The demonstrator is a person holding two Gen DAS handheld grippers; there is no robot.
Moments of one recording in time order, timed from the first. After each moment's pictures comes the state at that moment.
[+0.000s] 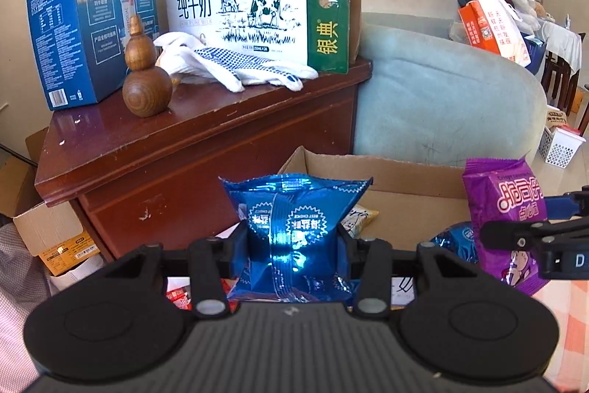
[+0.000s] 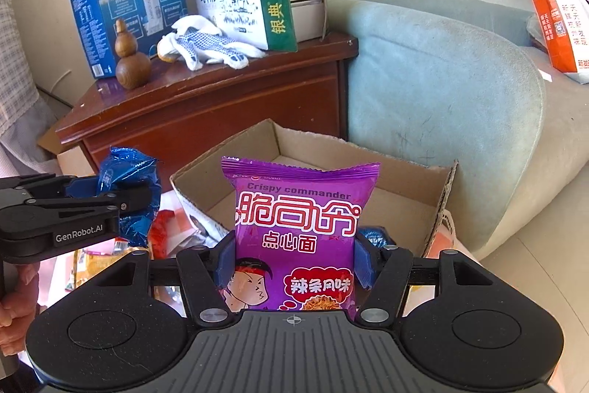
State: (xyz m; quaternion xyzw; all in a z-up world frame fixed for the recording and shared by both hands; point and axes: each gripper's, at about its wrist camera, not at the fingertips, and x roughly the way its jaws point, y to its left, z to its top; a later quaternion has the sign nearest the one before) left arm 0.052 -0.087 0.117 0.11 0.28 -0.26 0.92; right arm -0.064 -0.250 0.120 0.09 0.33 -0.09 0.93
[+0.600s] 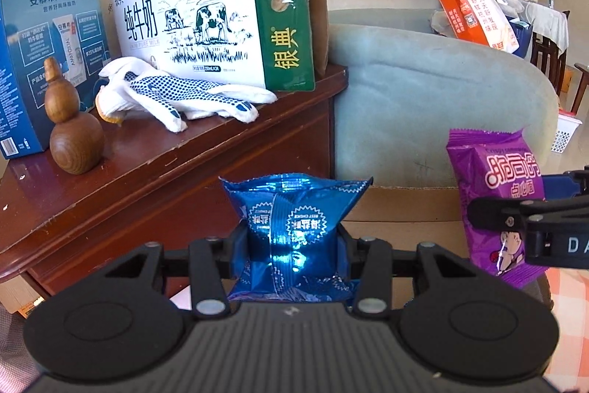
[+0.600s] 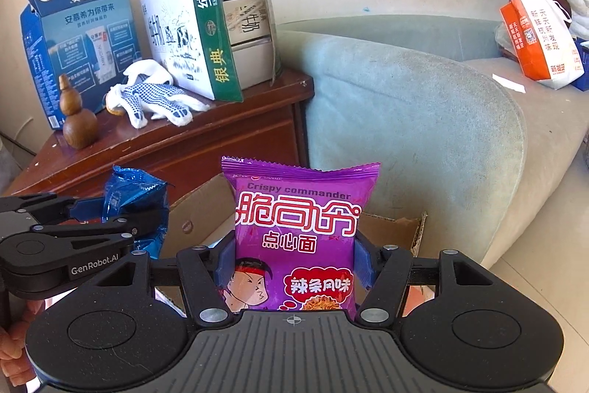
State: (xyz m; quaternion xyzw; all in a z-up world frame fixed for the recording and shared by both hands) left arm 0.096 -0.153 0.108 0.15 0.27 -0.29 0.91; right arm -0.026 -0.286 0.123 0.11 0.29 -0.14 0.94
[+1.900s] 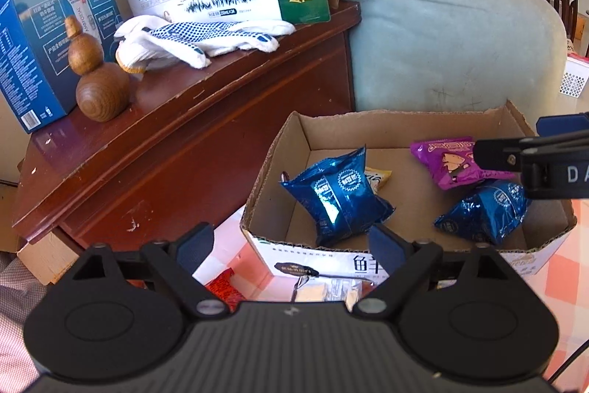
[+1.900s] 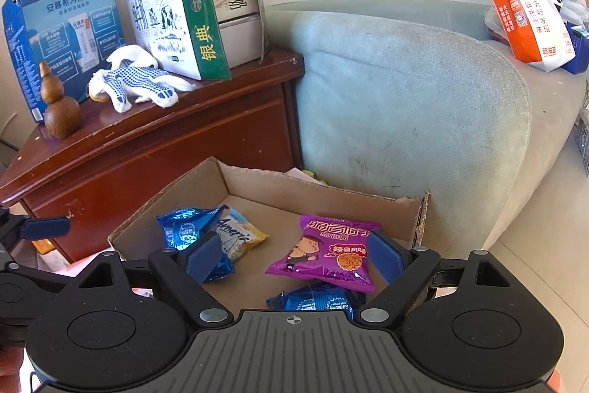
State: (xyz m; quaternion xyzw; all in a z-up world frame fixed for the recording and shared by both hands) left arm 0.078 -0.123 0.093 0.21 0.34 -0.25 0.88; right arm -0.023 -0.277 0.106 0.11 0.32 -0.15 0.93
